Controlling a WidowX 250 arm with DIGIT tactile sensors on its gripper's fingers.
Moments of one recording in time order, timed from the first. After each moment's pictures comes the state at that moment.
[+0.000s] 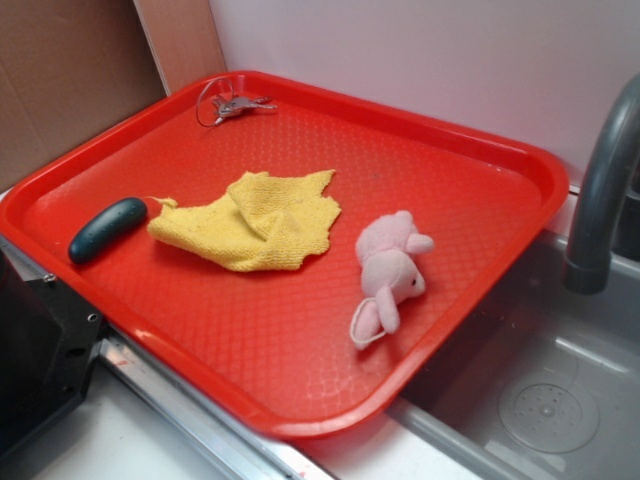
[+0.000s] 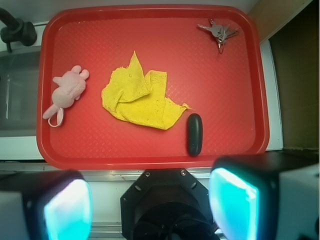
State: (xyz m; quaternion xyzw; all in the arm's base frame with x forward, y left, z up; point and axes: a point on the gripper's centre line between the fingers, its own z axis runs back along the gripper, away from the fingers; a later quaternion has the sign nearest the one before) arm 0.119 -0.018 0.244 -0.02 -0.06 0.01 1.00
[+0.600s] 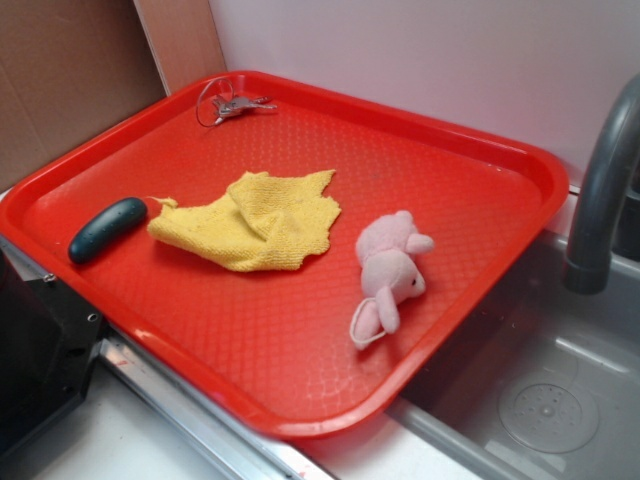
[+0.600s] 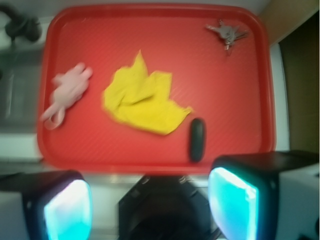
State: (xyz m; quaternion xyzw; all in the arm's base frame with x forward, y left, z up) arm 0.138 0.030 0.221 -0.01 -0.04 0.07 1.00
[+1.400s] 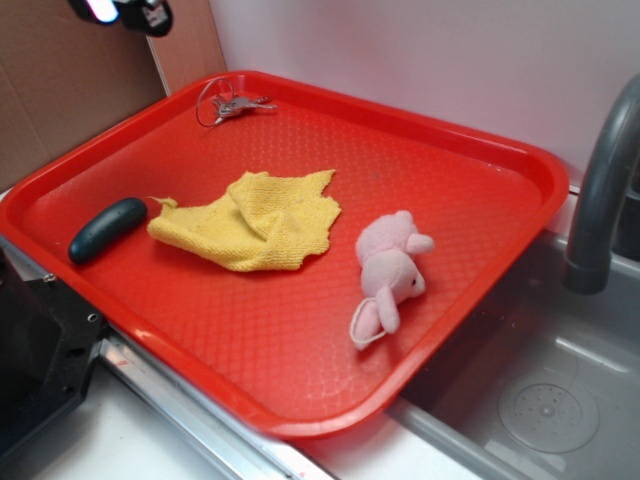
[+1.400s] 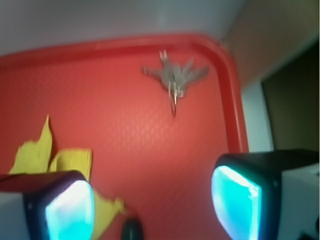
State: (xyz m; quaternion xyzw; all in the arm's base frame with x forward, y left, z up) arm 0.238 0.090 0.146 -0.01 -0.12 0.02 0.99
